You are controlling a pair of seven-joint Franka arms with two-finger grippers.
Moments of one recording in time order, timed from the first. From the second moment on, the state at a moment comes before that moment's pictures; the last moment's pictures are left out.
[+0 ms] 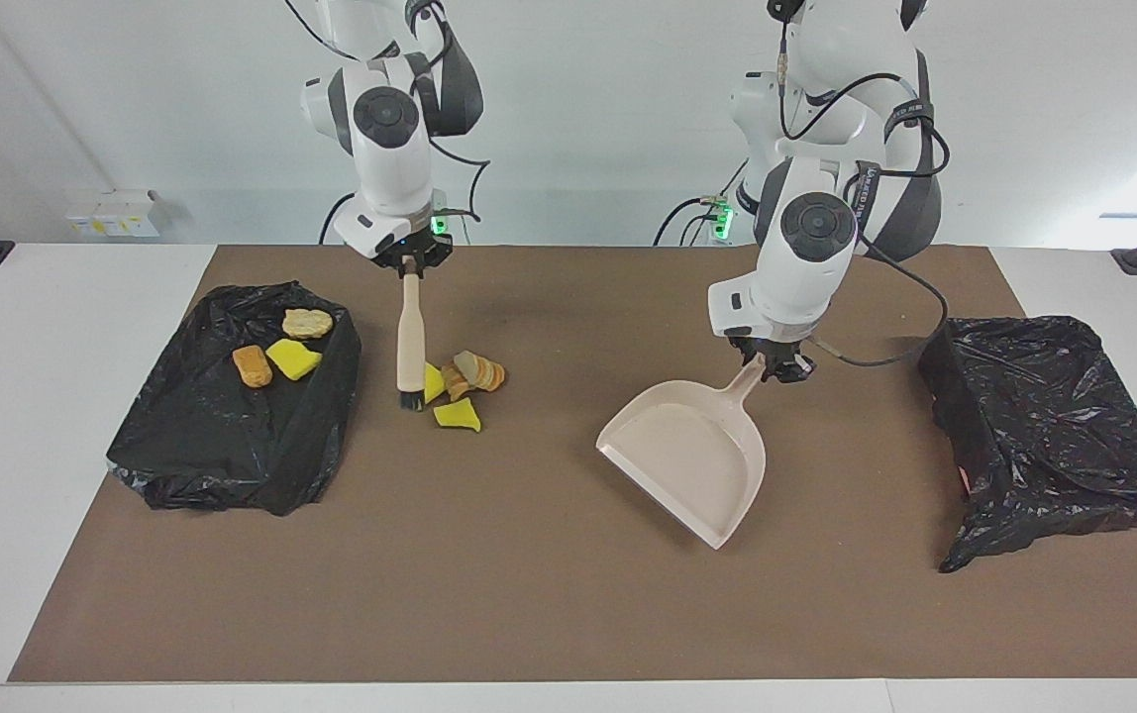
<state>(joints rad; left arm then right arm) -0.41 0.25 0.03 -1.69 0.06 1.74 0.55 0.12 -0.17 0.16 -2.24 -0.07 1.79 0.21</state>
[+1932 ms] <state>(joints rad) -0.64 0.04 0.01 -2.12 0.15 2.01 0.77 0.29 -0.07 0.19 -2.34 0.30 1.97 0.15</state>
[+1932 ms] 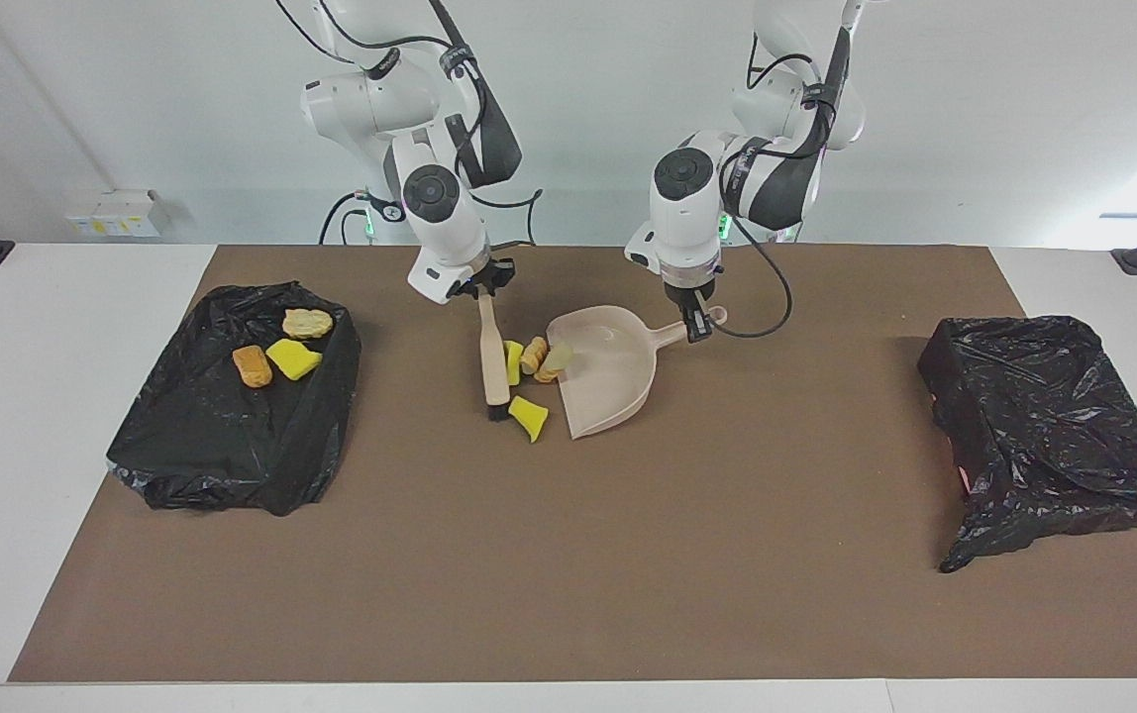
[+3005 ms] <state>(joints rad) -0.63 0.06 0.01 -2.17 0.15 2.14 0.77 0.31 -0.09 0.17 -2.17 0.14 1.83 0.06</state>
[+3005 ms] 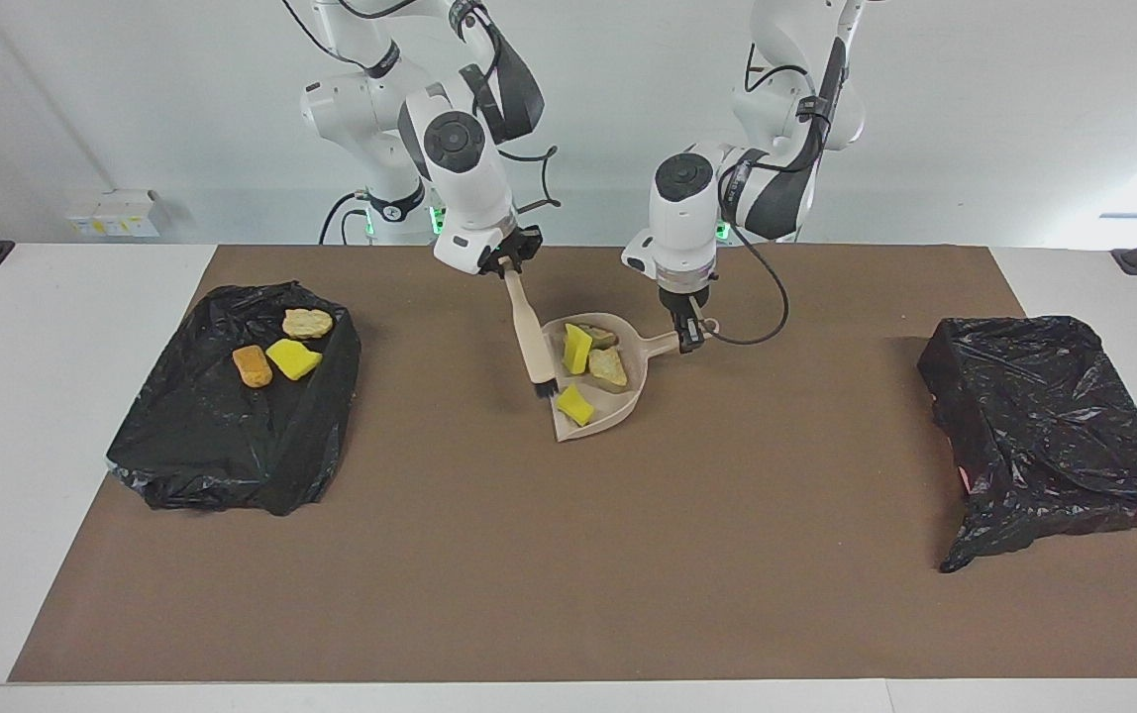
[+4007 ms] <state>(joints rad) -0.31 0.08 0.02 -2.07 -0.19 2.18 1.34 0.49 -0.11 0.19 -2.21 0.18 1.79 0.47</state>
